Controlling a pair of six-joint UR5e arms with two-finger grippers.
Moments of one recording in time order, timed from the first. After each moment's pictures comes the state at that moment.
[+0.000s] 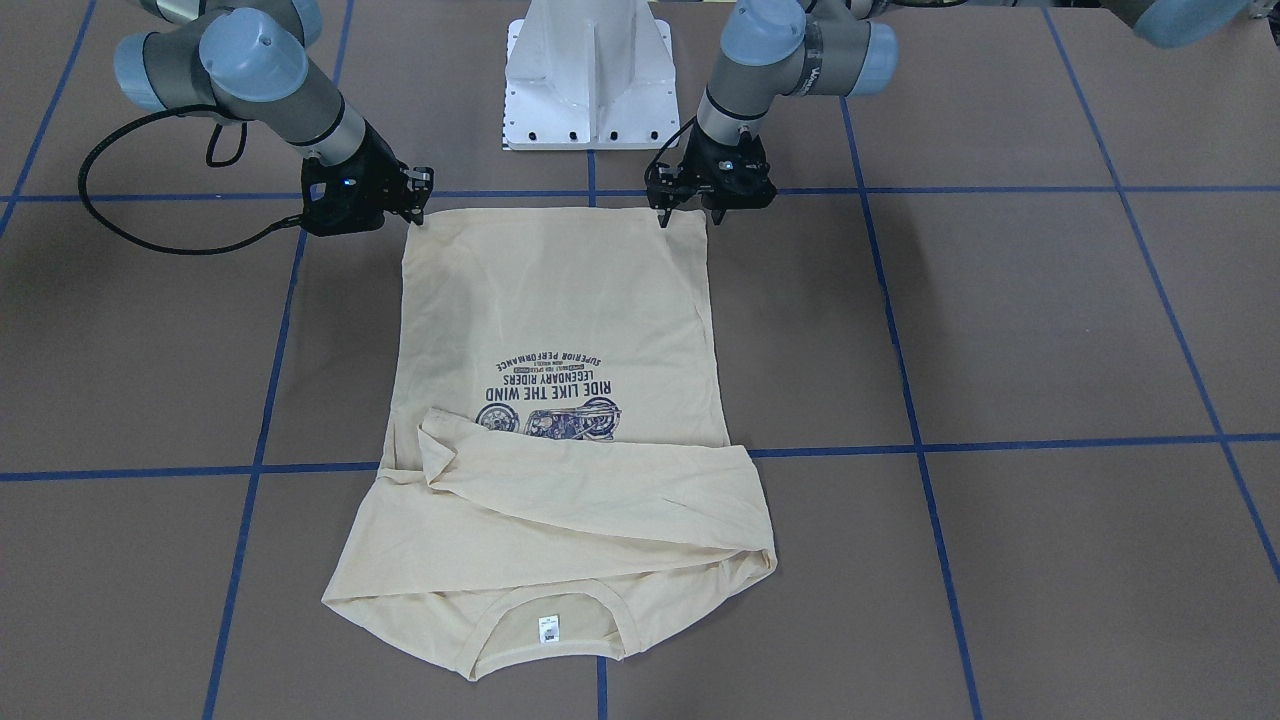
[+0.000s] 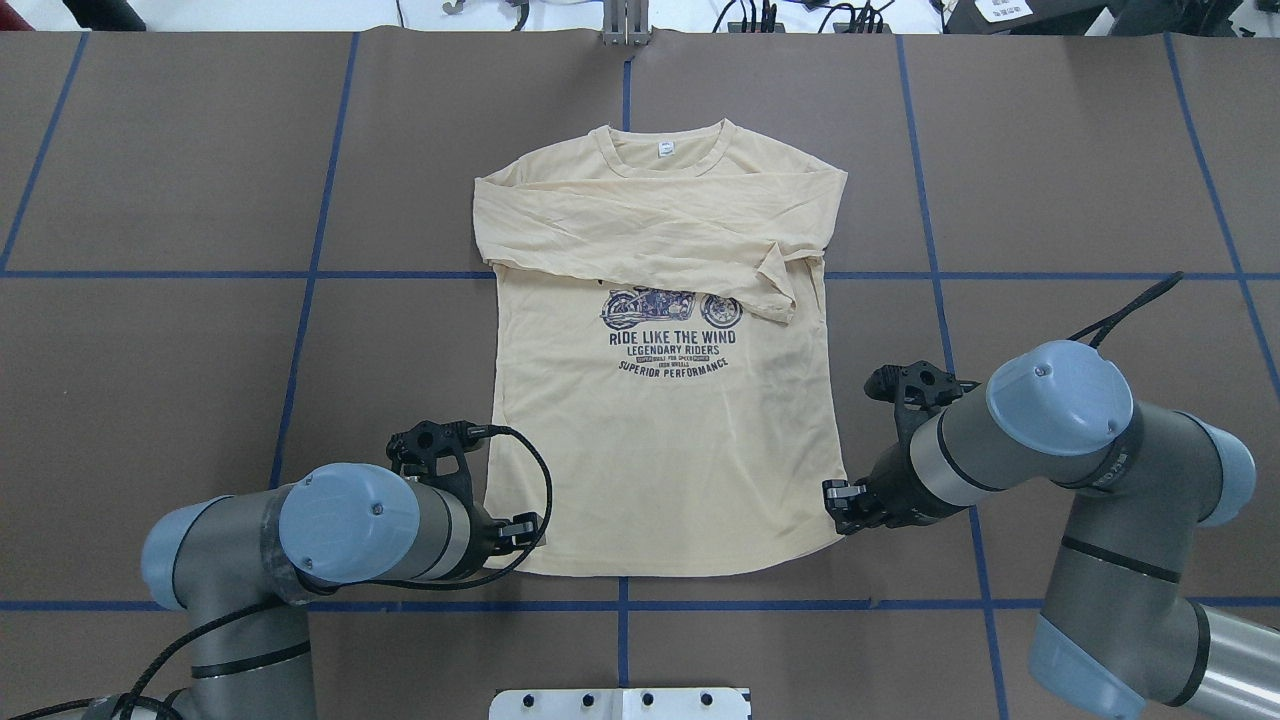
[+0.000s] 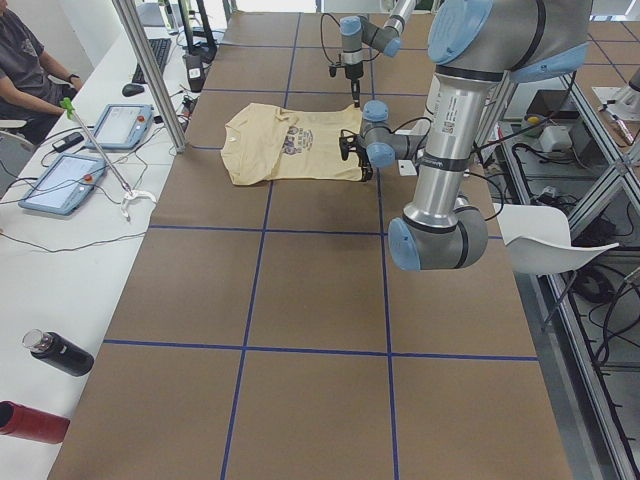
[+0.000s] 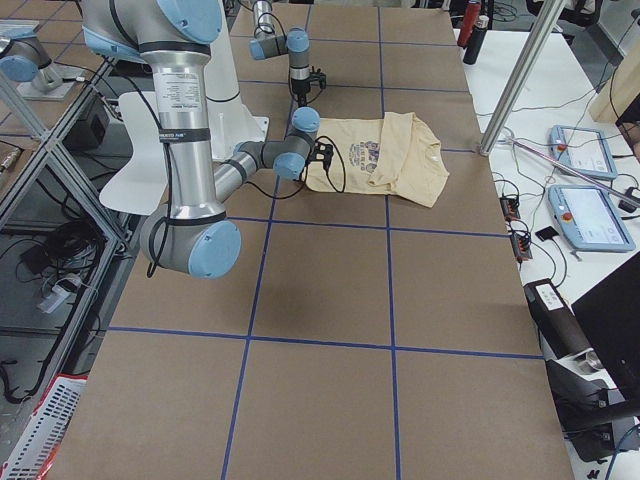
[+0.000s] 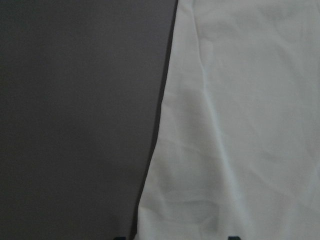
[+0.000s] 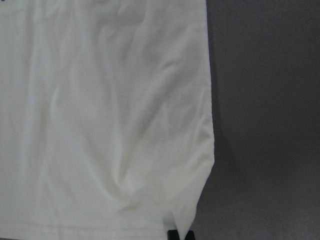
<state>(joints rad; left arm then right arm) -0.26 -1.94 -1.86 -1.86 -1.72 -1.57 0.47 -1.44 1.95 -1.16 2.10 1.34</state>
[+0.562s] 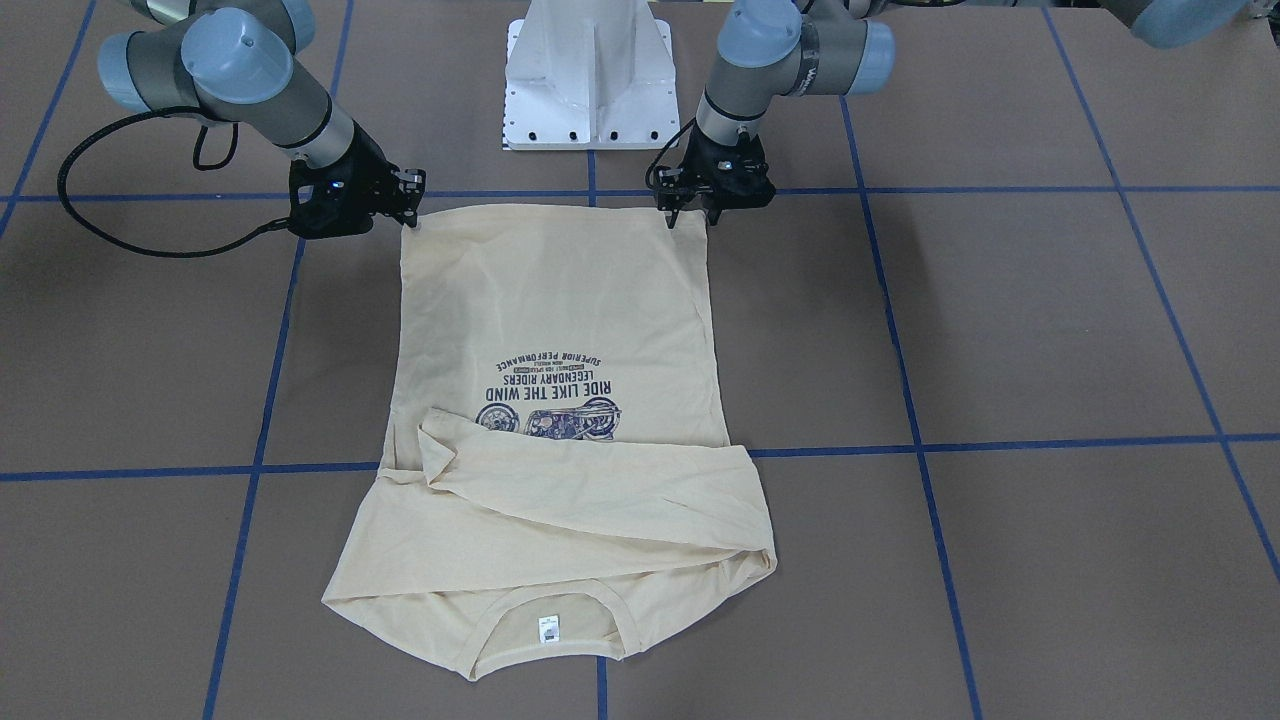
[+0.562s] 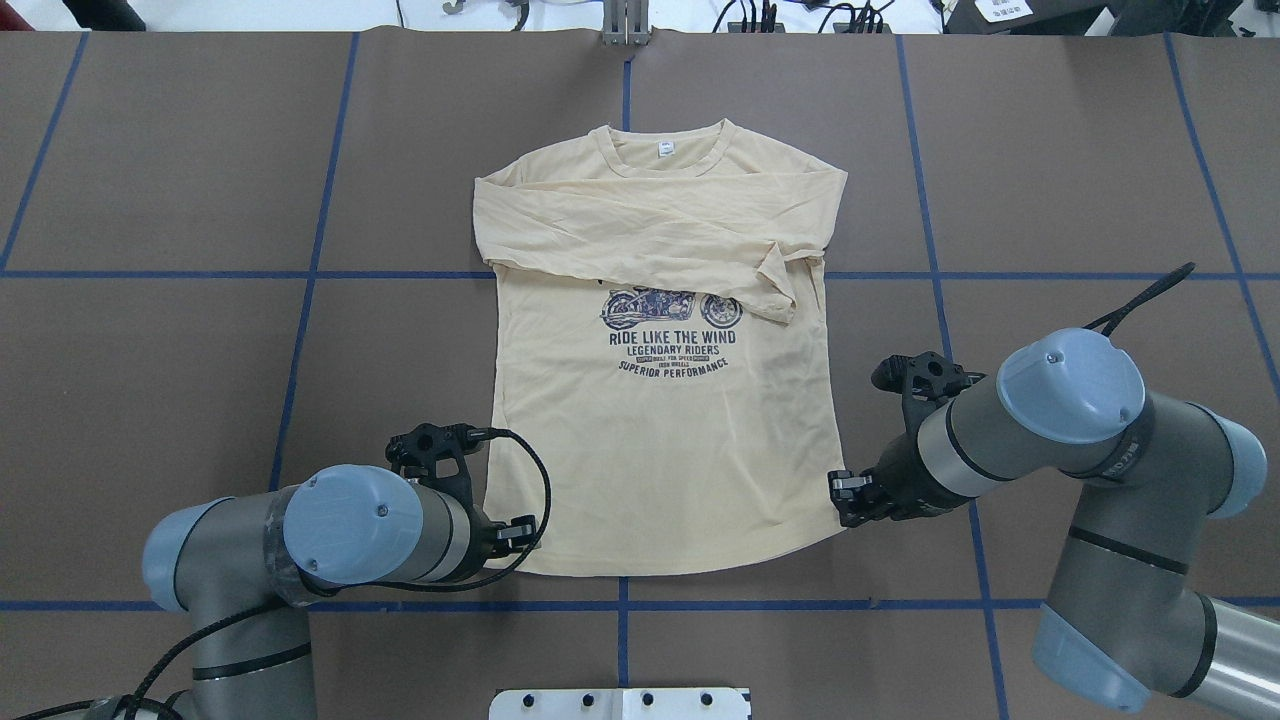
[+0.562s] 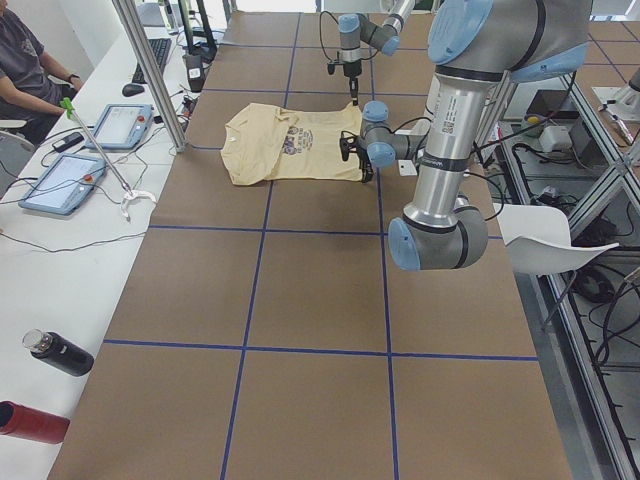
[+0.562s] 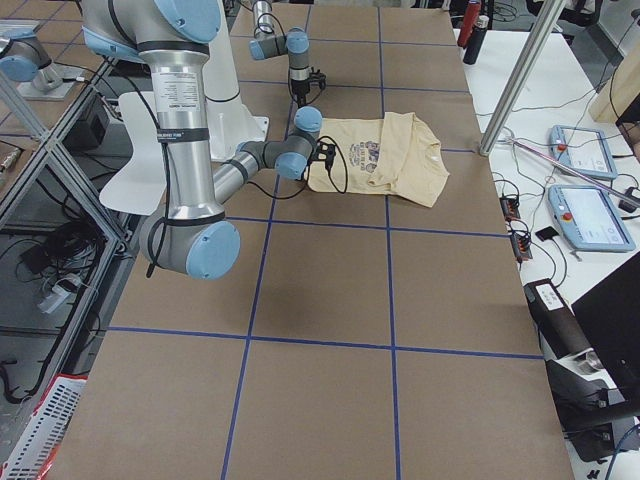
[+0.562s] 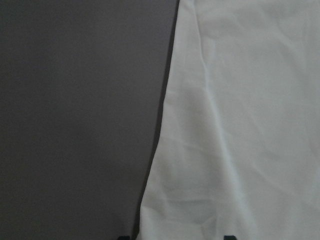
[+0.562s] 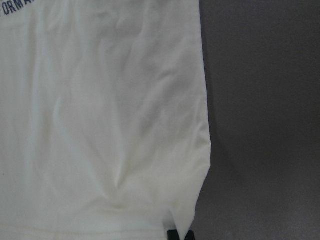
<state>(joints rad) -0.26 -1.94 -1.86 -1.84 -1.72 -1.57 0.49 -1.44 1.95 -1.16 2.11 1.34</state>
